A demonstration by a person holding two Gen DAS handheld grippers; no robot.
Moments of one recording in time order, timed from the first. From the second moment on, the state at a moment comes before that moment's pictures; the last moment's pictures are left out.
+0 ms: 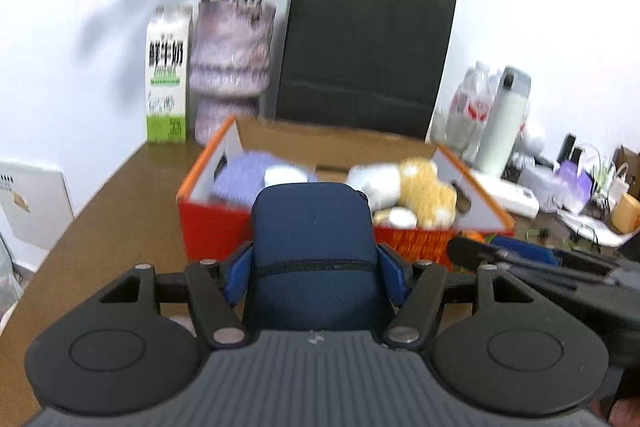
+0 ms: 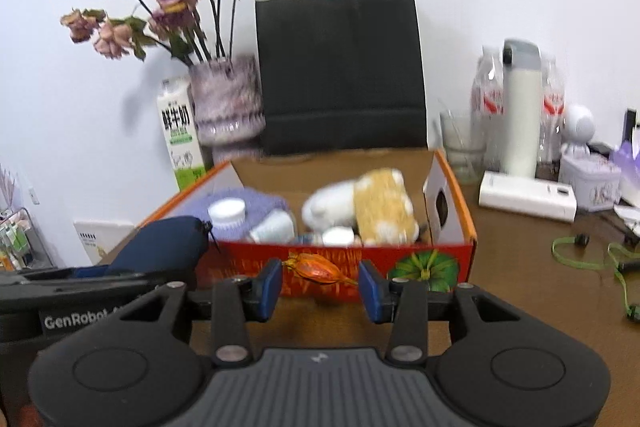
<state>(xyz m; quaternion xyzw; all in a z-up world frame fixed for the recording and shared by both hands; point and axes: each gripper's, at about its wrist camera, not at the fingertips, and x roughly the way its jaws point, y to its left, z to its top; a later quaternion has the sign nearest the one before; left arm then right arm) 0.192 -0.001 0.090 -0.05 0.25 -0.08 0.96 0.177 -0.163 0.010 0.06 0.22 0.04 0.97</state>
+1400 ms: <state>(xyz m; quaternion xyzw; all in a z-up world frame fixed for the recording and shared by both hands) 0.334 -0.016 0.090 -0.05 0.22 -0.06 0.97 0.314 -0.170 0.001 -0.01 0.22 0.03 0.97</state>
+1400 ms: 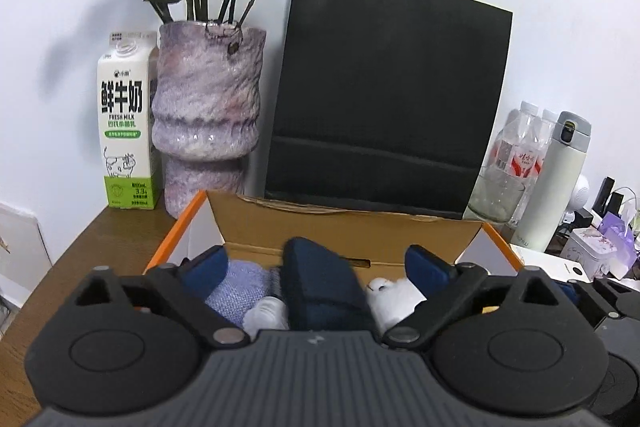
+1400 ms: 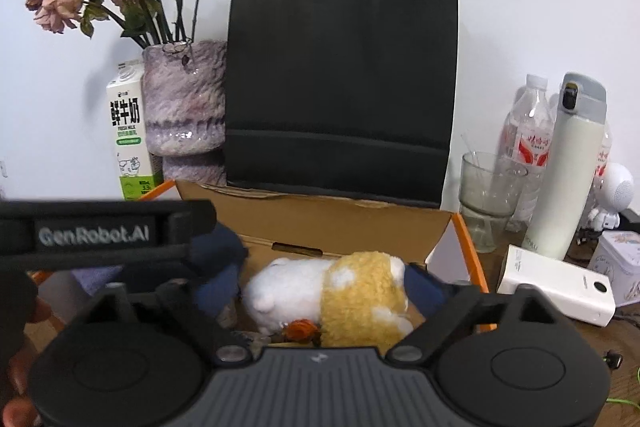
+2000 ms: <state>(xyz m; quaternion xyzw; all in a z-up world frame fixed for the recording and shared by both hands) 0.283 0.011 0.104 -0.08 0.23 -0.03 0.97 0.274 -0.163 0.006 -0.02 0.22 0.02 0.97</state>
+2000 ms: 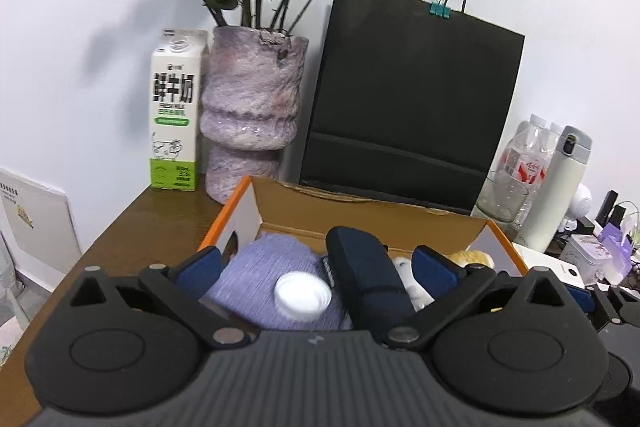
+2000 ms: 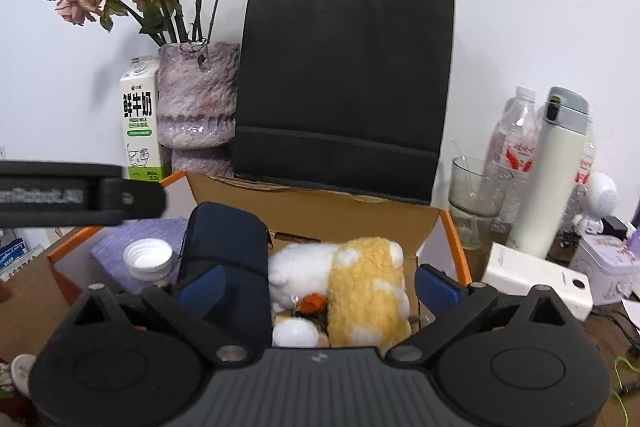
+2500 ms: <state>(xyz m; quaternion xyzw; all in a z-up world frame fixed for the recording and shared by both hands) 0.203 0.073 0.088 -0.08 0.28 0.02 0.96 0.194 -0.141 -0.011 -0.02 0.25 0.03 0.97</state>
